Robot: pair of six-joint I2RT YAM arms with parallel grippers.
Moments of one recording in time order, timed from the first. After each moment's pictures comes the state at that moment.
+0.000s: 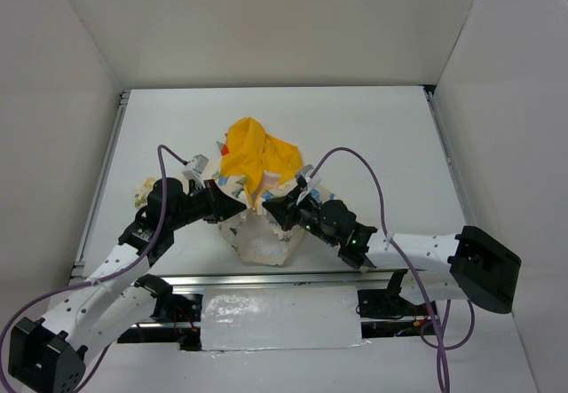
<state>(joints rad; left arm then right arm) -0.42 0.78 0.51 -0.07 0.43 -0.74 1.03 1.22 0.47 0.74 0.13 0.36</state>
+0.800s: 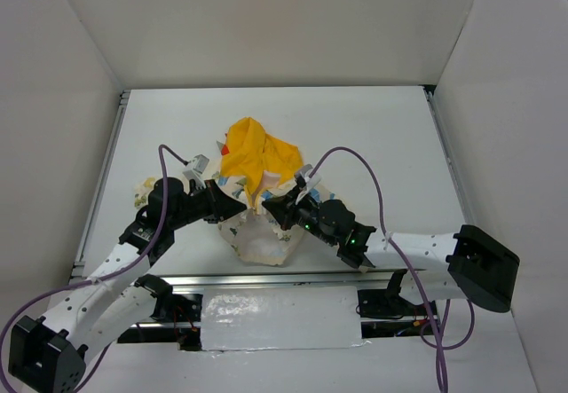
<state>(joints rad) -0.42 0.79 0.51 -0.07 0.43 -0.74 1.03 1.23 0.47 0.75 0.14 0.35</state>
